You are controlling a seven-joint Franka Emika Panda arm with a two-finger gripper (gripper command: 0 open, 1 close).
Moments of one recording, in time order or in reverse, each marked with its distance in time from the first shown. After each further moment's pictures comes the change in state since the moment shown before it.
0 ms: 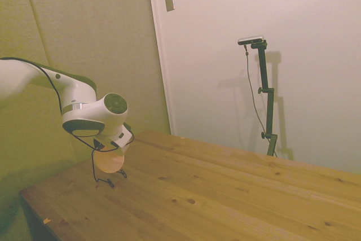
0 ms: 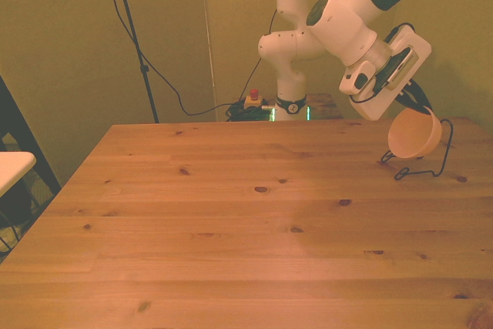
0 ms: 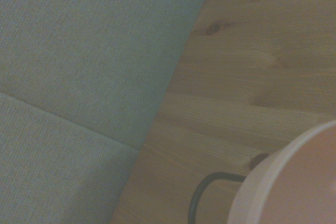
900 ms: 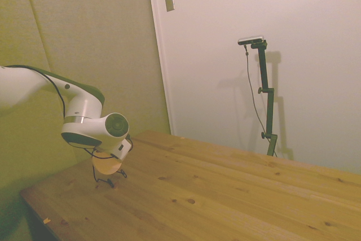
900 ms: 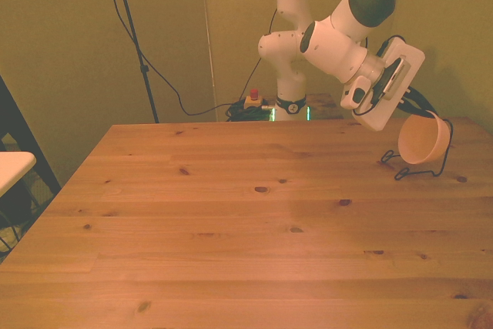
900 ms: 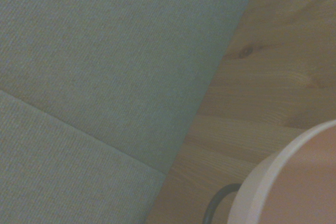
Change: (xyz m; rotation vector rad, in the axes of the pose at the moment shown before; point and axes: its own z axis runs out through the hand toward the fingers) arm 0.000 0.032 0.027 0.176 -0.013 -0.042
